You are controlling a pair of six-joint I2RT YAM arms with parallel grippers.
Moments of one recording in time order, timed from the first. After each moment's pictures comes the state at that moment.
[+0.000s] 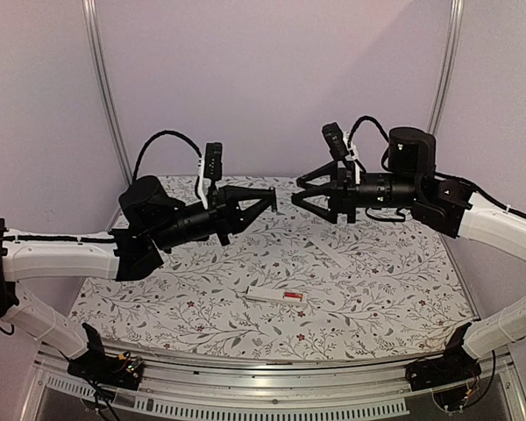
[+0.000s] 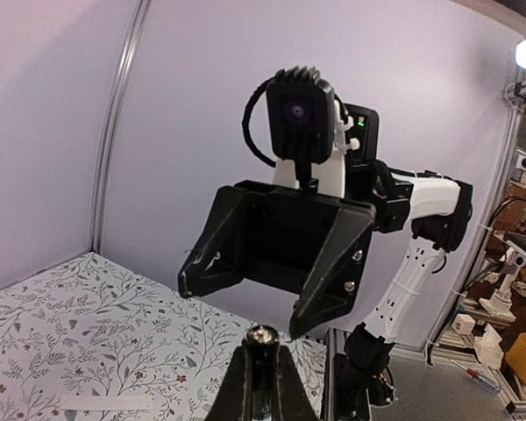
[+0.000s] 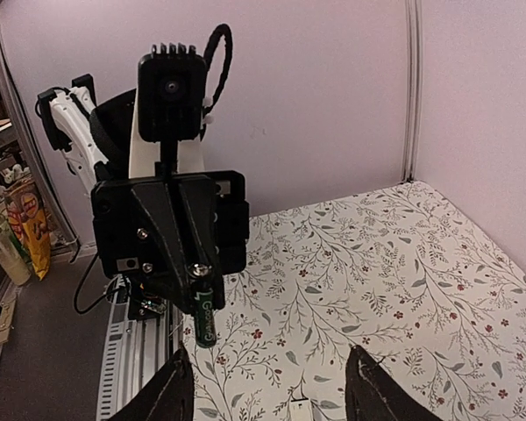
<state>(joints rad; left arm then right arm) -0.95 1.36 0.83 0.77 0.34 -0.36 0.79 1.29 1.15 -0.03 -0.58 0.03</state>
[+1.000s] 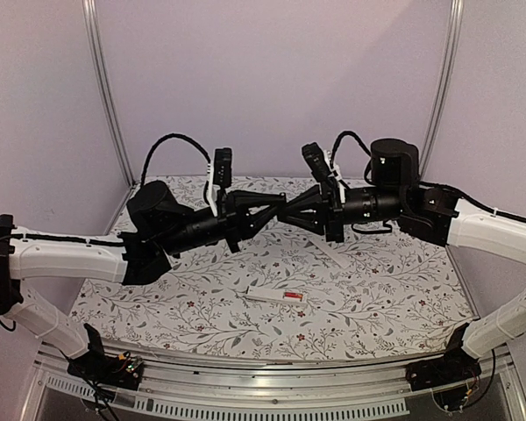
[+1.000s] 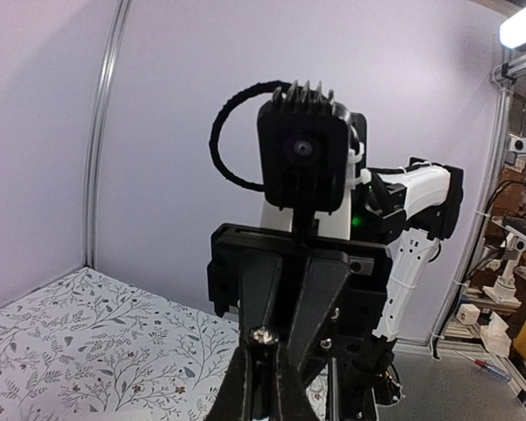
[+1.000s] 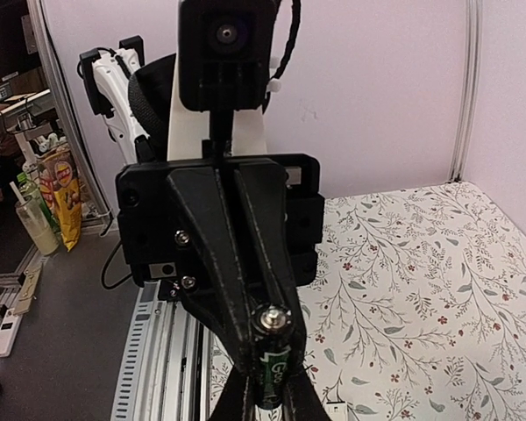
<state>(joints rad) -1.00 1.41 0.84 0.83 0.33 -0.30 0.88 1.34 1.13 0.02 -0.63 -0.01</state>
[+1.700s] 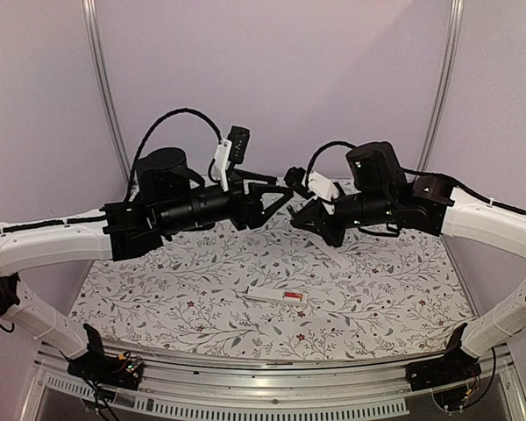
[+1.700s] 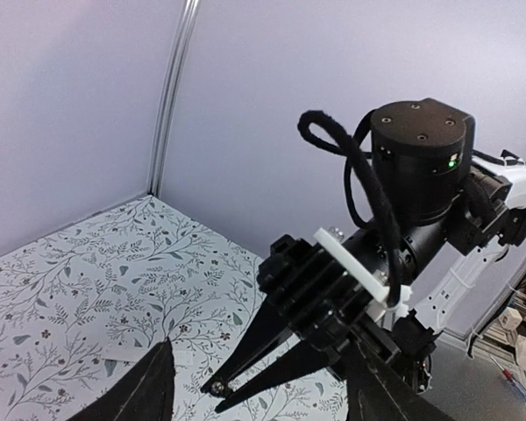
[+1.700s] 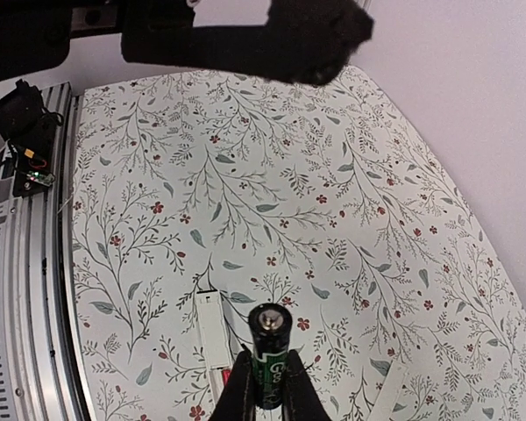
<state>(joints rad) -1.01 1.36 1.06 0.30 0.12 -0.30 0.91 1.40 1.25 -0.39 -0.19 -0.28</state>
